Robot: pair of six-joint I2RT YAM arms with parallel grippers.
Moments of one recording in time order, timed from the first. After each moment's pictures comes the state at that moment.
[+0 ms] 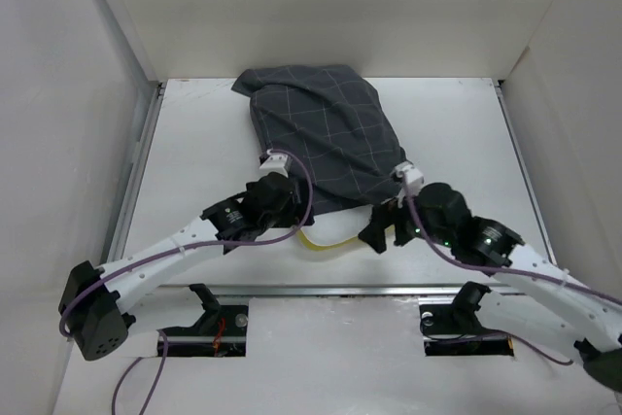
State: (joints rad) left arm -0.86 1.08 0.83 -0.50 -0.30 -0.70; right arm 0.76 0.76 0.75 -0.53 -0.06 0.40
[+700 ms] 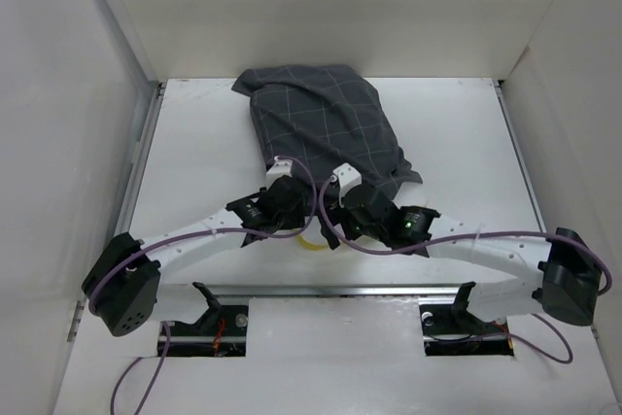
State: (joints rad) left arm -0.82 1.27 0.72 -0.36 -0.34 -0.72; right arm 1.04 1.28 0.85 -0.26 0.24 0.33
